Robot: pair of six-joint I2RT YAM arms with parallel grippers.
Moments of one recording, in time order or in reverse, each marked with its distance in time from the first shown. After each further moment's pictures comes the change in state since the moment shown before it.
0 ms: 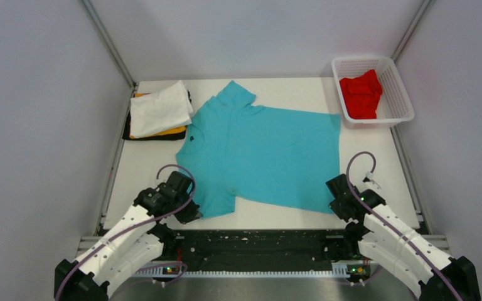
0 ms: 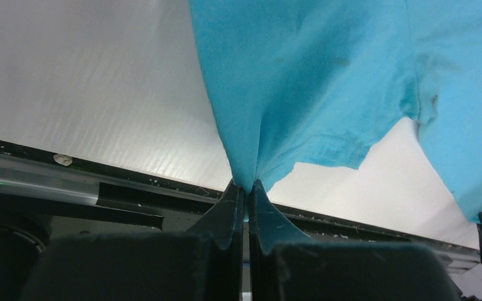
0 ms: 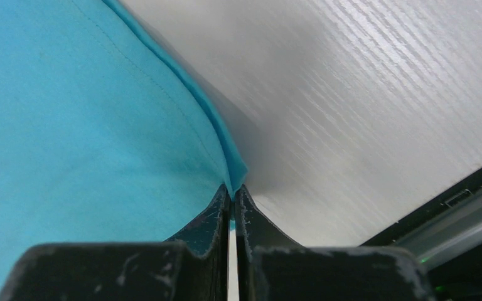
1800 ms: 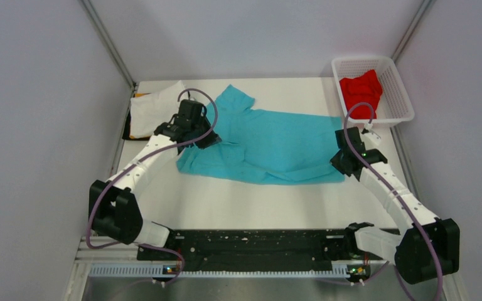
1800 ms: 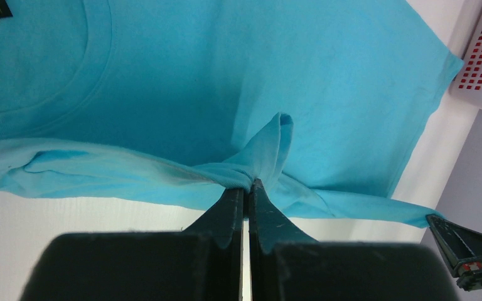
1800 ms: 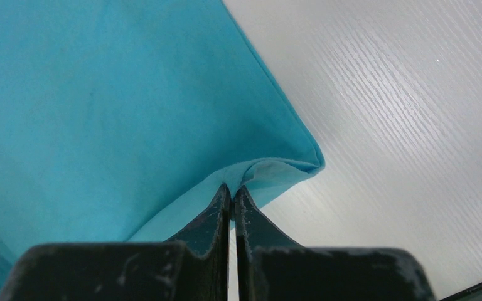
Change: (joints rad) left arm 0.161 0.698 0.668 0.408 0.061 0.364; right arm -0.257 0.385 0.433 0.220 -0.050 -0.431
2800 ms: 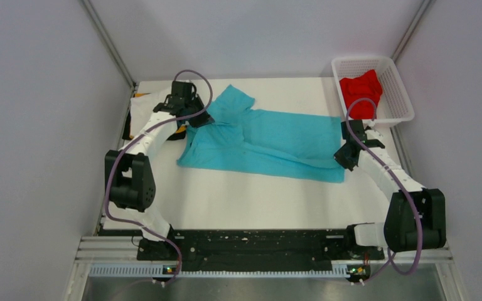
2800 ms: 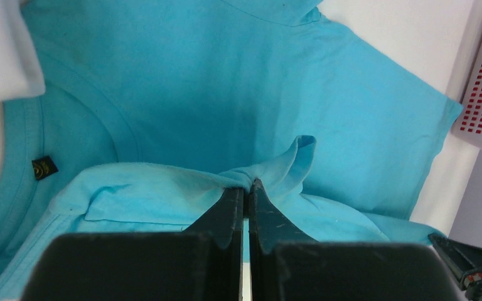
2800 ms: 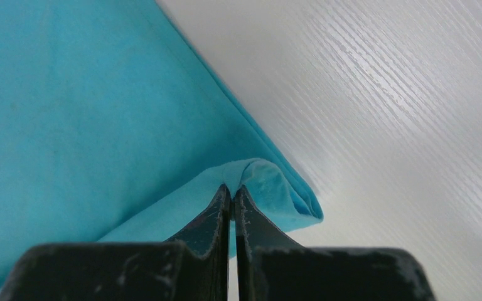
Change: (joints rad) left arm 0.167 0.279 0.226 0.076 0.117 0.176; right arm -0.142 0.210 0.042 0.085 -0.069 -0.041
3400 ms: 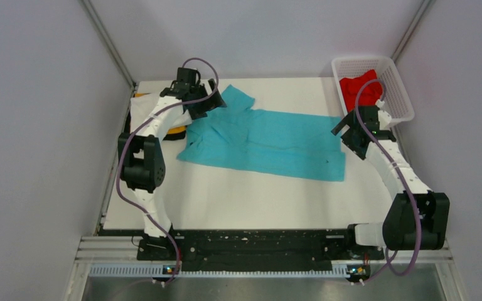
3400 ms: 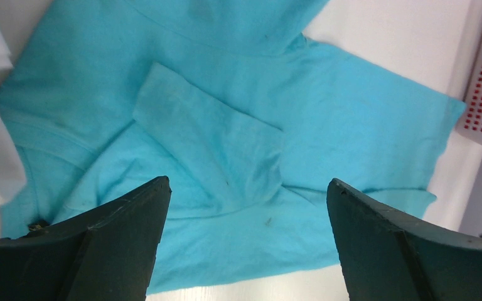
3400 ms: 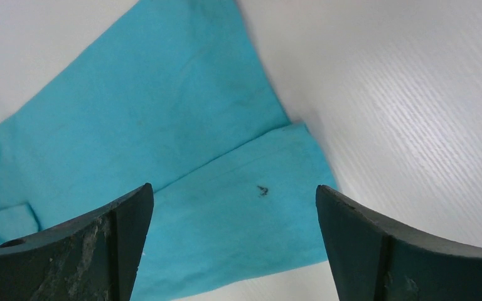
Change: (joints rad) left arm 0.008 0.216 0.266 -0.068 0.055 0.092; right arm -0.072 -0.006 0.135 0.090 -0.106 -0.156
